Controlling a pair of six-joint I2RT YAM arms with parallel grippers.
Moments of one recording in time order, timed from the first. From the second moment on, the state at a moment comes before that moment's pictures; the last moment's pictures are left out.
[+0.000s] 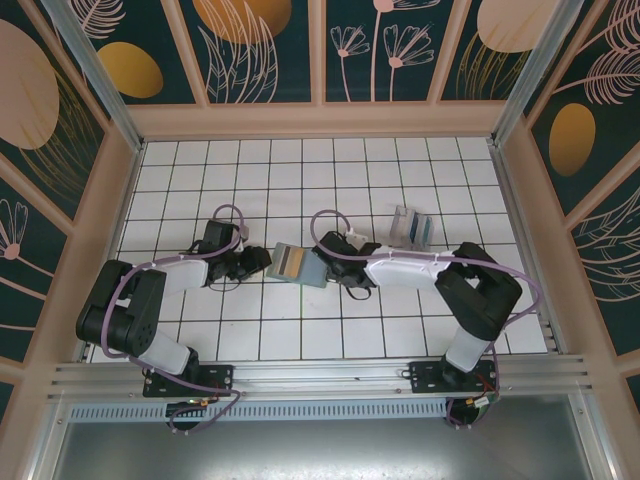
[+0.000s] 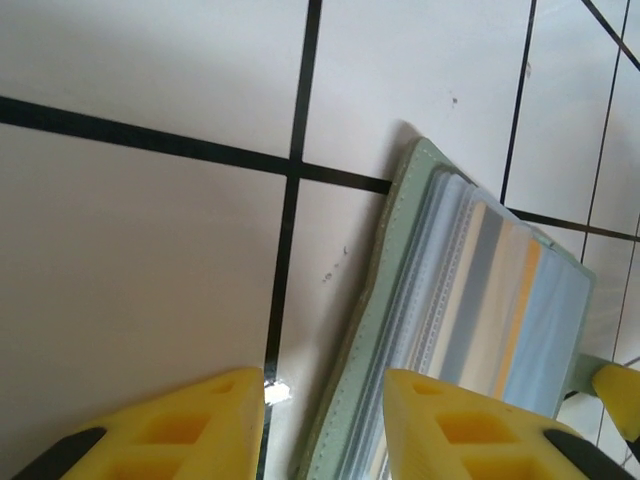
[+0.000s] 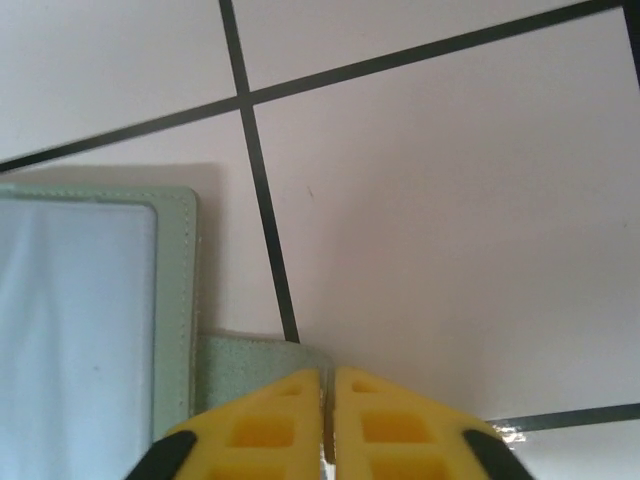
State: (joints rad) left arm -0.28 1.54 0.56 0.02 0.46 -0.71; right arm 0.92 1.70 0.95 -0.43 0.31 1.04
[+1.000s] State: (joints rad) left arm -0.32 1.45 0.55 0.20 0.62 -0.77; right arm 0.84 1.80 0.93 -0.09 0.02 0.93
